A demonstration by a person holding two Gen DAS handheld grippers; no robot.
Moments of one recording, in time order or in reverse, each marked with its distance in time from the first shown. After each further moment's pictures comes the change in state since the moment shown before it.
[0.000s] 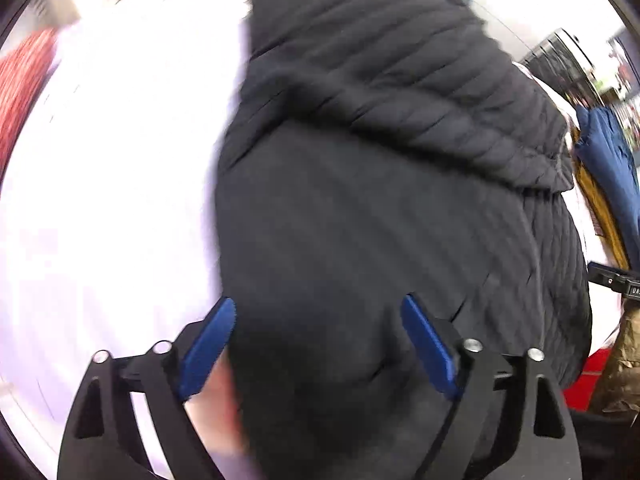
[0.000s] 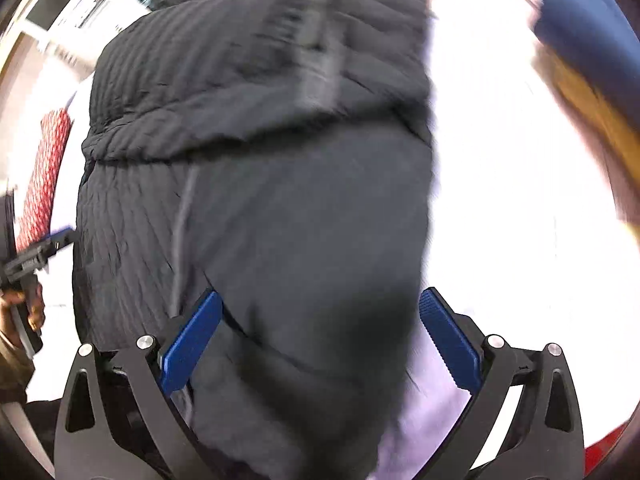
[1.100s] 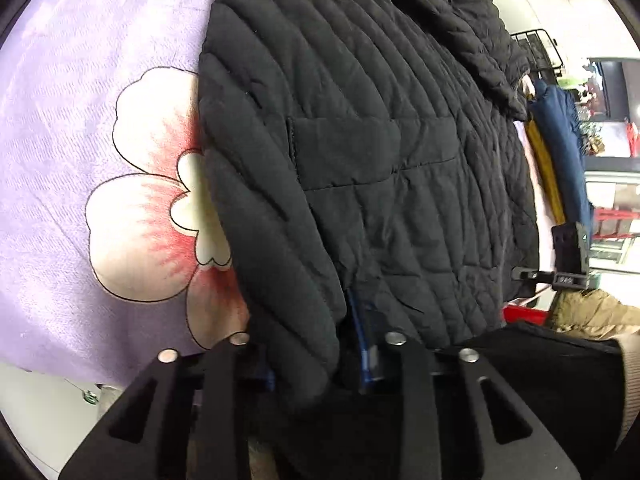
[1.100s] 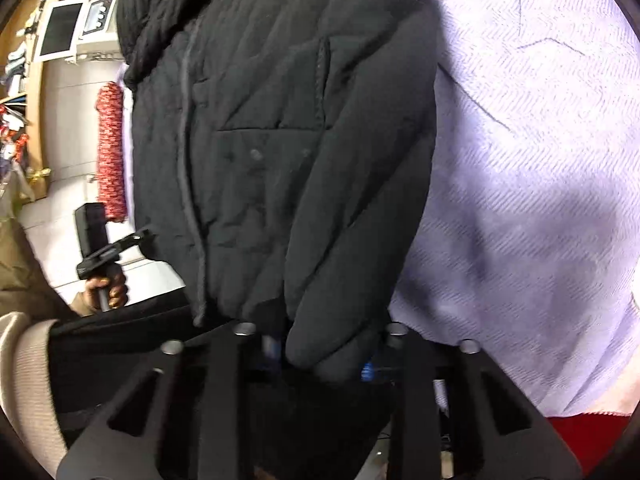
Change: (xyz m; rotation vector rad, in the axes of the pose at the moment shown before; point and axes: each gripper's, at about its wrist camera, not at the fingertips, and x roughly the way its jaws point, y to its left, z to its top) left arm 0.028 0.027 -0.089 -0.089 0.233 -0.342; right arm 0.058 -0.003 -0.121 0.121 0.298 0.422
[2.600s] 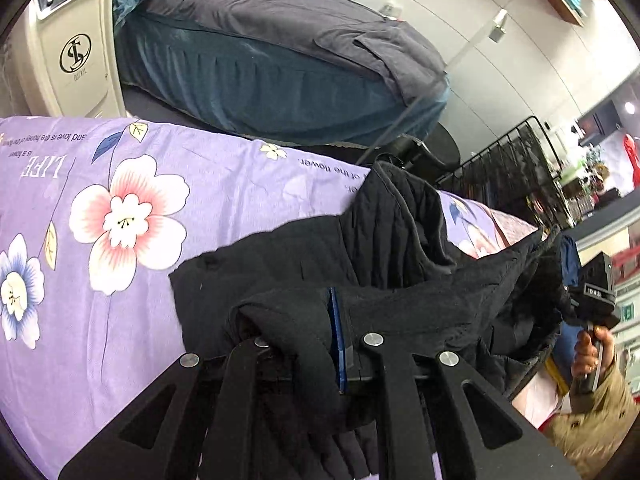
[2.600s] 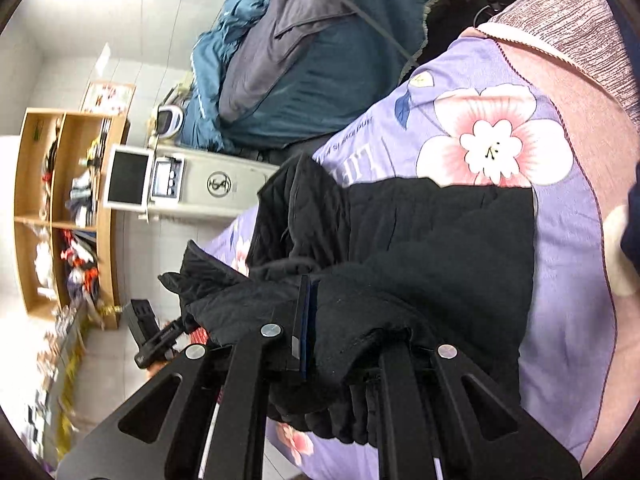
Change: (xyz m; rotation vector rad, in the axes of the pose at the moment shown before) left arm -0.105 -0.116 0.347 0.137 -0.416 0.136; right arm -0.189 0.084 0.296 0.081 -0.522 0.244
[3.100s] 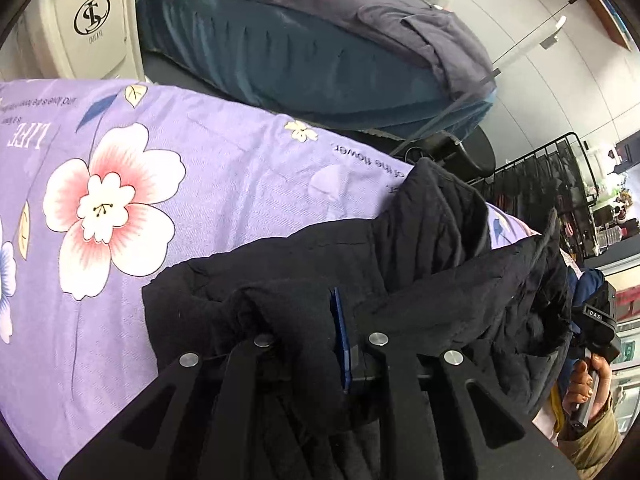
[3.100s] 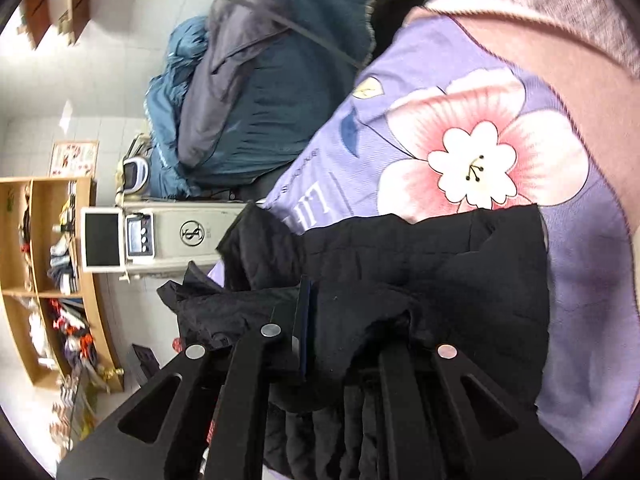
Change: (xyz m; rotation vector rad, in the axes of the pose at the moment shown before) left arm 0.069 0.014 0.017 -0.118 0.066 0.065; right arm 0.056 -0.042 0.028 0.189 -0.077 -0.074
